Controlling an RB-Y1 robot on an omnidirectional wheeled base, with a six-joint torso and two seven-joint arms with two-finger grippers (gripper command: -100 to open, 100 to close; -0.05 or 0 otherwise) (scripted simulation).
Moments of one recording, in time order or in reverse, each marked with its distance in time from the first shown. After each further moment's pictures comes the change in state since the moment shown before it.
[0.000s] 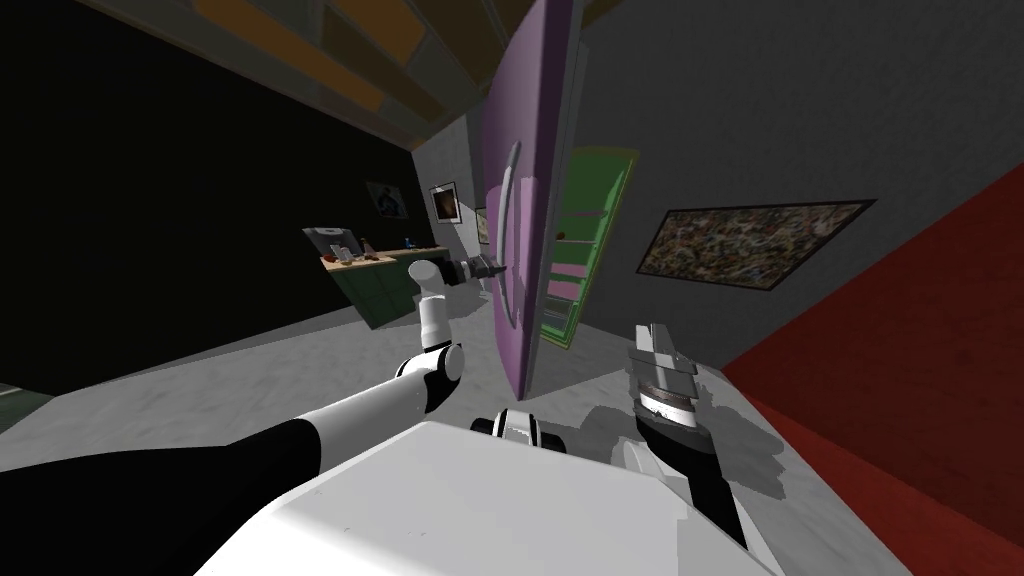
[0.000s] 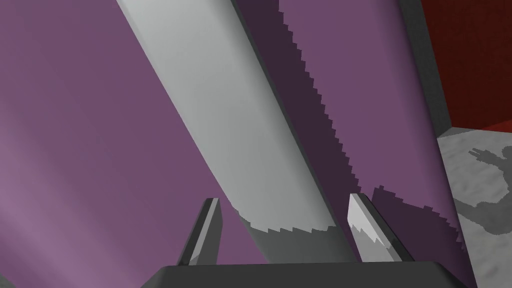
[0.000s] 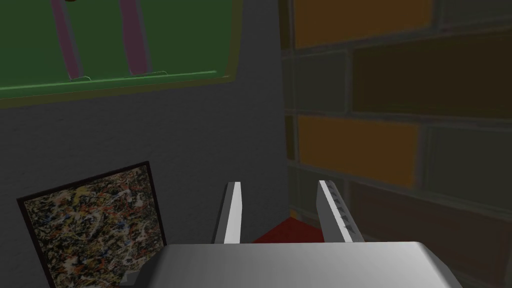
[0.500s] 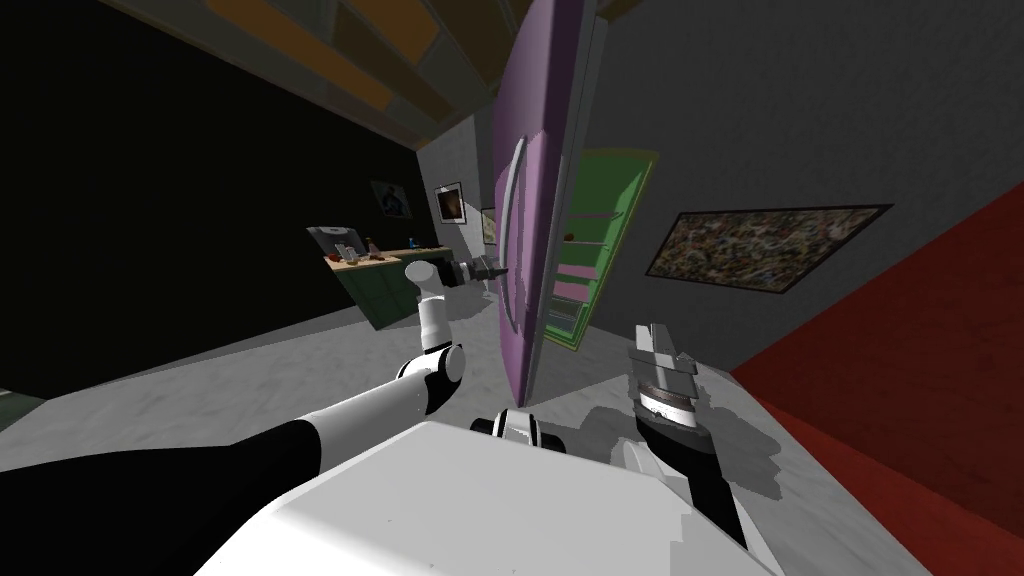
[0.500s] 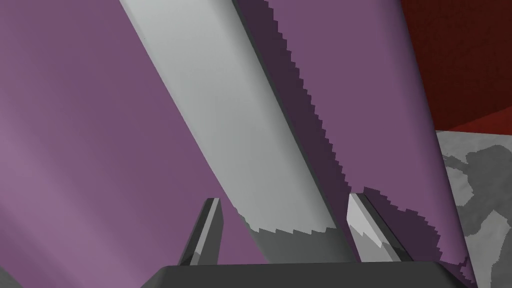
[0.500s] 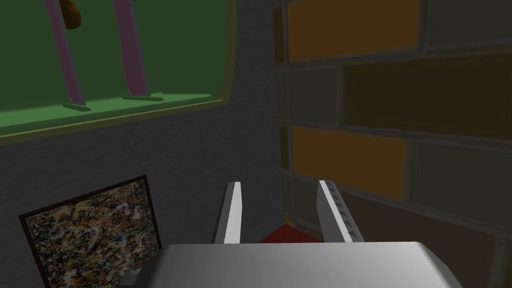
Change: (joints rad) left arm 0.005 -0.014 0.013 -0.026 0.053 0.081 0.009; right arm 0.000 0.000 0.000 0.000 0.000 0.000 0.000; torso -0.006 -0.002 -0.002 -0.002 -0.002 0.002
